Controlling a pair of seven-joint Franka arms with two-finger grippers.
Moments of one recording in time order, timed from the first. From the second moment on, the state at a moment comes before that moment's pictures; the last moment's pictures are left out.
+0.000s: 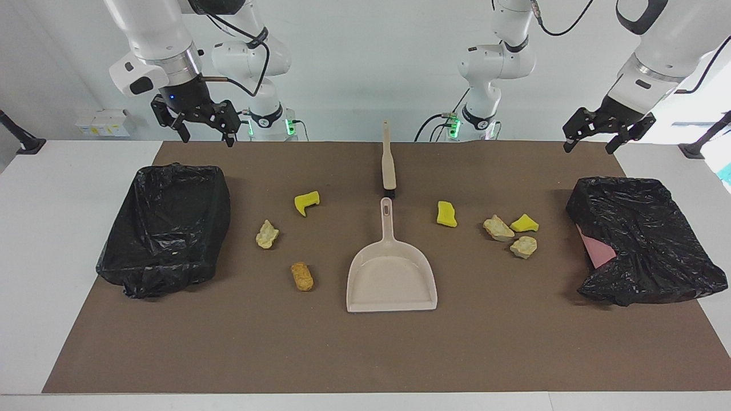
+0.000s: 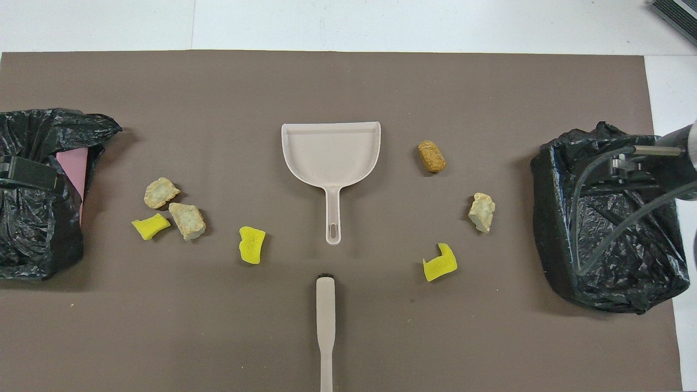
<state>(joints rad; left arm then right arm) -0.02 0.00 0.01 -1.52 -0.03 1.49 0.07 0.02 0.00 0.06 -1.50 -0.02 1.47 0.21</state>
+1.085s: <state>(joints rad) -0.04 -0.06 -0.01 -1.68 -0.04 1.57 0.06 0.02 0.00 0.06 -1.50 -0.02 1.47 0.21</state>
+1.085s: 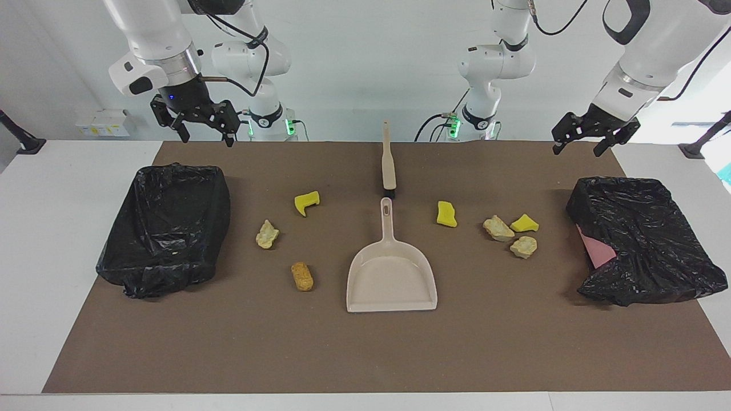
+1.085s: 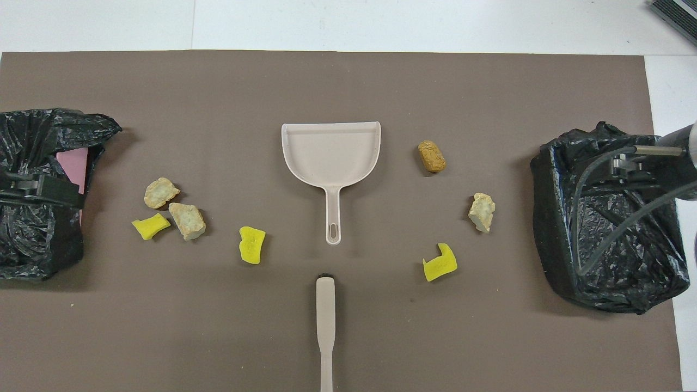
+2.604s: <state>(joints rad) -0.91 -0.20 -0.03 -2.37 -0.05 2.14 -0.67 0.38 0.25 0.08 -1.66 -0.01 1.97 0.52</state>
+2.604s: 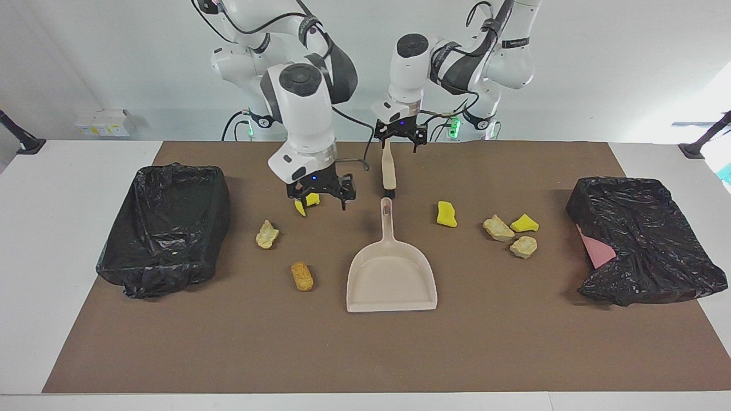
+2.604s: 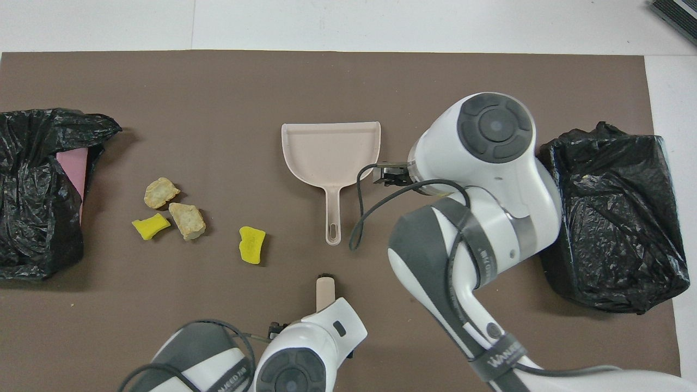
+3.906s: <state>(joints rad) -1.13 -0.22 0.00 -2.58 -0.05 2.38 -0.94 0.56 0.46 0.07 -1.65 -0.01 2.18 0.58</state>
